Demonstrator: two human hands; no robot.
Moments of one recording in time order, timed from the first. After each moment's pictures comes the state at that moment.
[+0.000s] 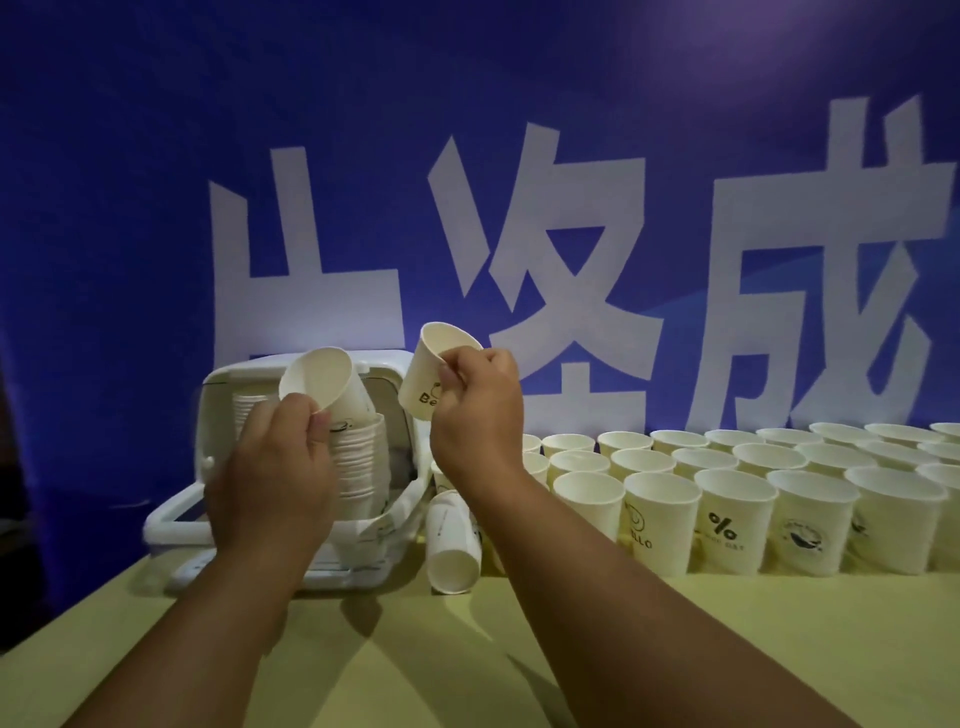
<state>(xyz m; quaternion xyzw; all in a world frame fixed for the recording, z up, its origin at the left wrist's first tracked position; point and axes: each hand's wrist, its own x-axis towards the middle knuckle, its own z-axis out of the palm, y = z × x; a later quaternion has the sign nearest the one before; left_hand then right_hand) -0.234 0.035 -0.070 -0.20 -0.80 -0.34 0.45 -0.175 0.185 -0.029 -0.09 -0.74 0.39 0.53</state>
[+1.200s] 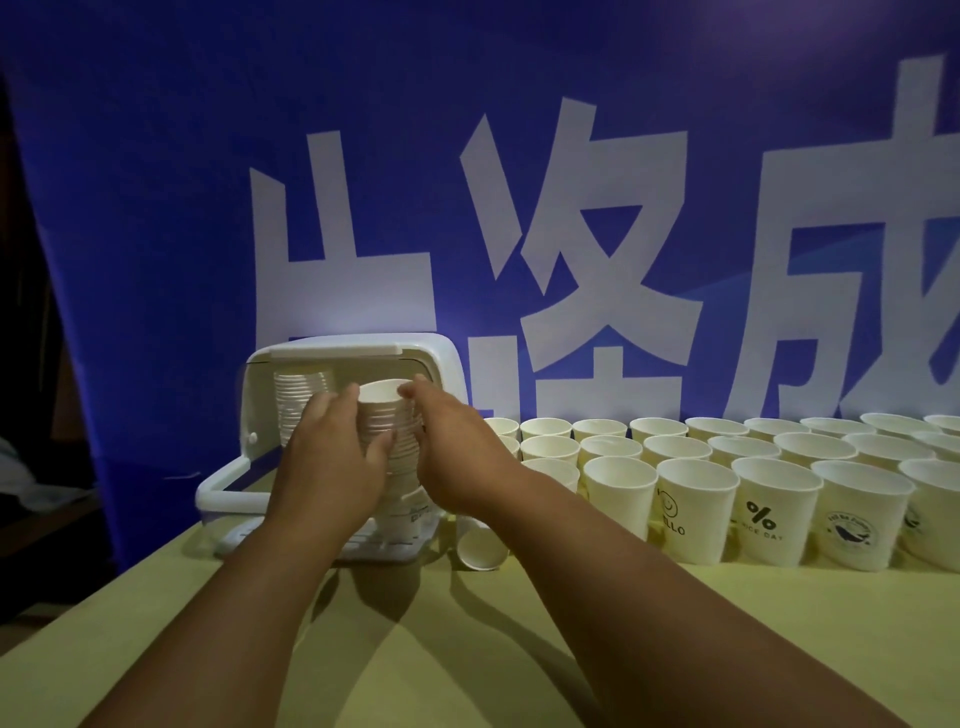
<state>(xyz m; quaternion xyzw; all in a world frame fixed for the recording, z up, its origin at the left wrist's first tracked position) -0.237 0.038 -0.073 -0.22 -0.86 -0.36 0.30 -0.165 0.158 -0.048 0.04 -0.91 0.29 0.28</state>
